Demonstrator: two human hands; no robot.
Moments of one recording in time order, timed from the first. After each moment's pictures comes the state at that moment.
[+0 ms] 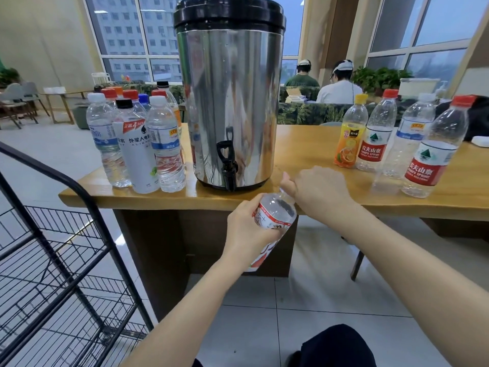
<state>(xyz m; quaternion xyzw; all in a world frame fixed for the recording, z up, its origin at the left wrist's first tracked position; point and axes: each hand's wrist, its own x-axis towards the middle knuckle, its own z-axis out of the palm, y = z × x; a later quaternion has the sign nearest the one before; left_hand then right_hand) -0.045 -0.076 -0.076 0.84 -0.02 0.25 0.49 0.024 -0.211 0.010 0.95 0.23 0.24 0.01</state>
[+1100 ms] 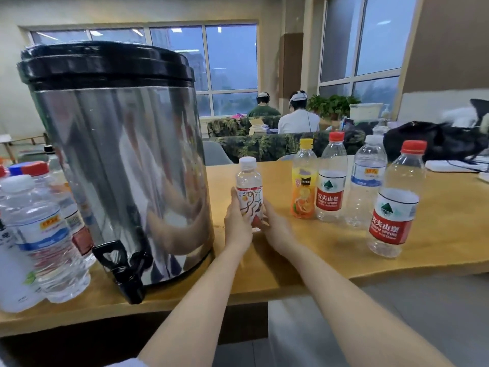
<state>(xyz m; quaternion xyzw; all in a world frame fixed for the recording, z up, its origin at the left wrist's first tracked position) 0.235 -0.138 -0.052 0.83 0.04 0.24 0.50 0.248 -0.244 -0.056 0.86 0.18 0.06 -0.48</state>
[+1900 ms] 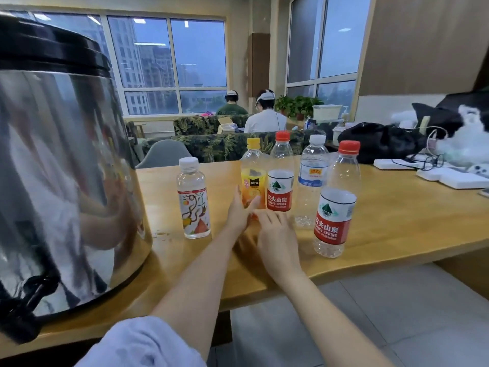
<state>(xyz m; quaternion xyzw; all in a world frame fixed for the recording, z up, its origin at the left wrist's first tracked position) 0.306 -0.241 -0.051 0.76 -0.06 0.08 0.64 0.224 -0.342 -0.072 0.89 0.15 0.38 -0.22</state>
